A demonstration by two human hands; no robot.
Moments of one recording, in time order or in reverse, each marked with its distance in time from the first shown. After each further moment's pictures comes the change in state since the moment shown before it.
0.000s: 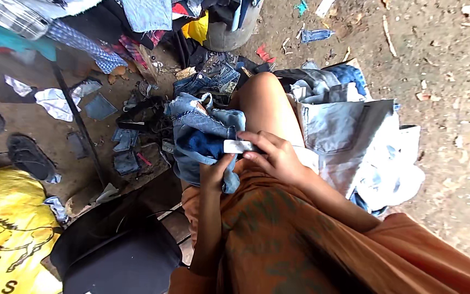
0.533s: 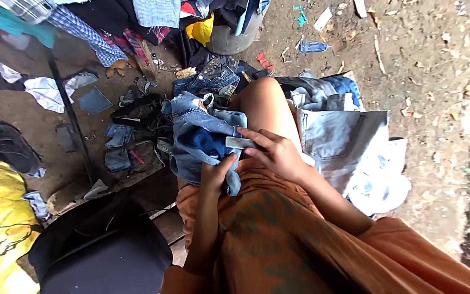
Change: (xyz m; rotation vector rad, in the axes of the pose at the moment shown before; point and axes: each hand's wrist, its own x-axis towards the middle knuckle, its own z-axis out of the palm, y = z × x) left_hand -0.004 0.002 0.003 0.084 0.005 -0.058; right_hand 0.009 0.004 -0.012 -0.076 -0.161 0.117
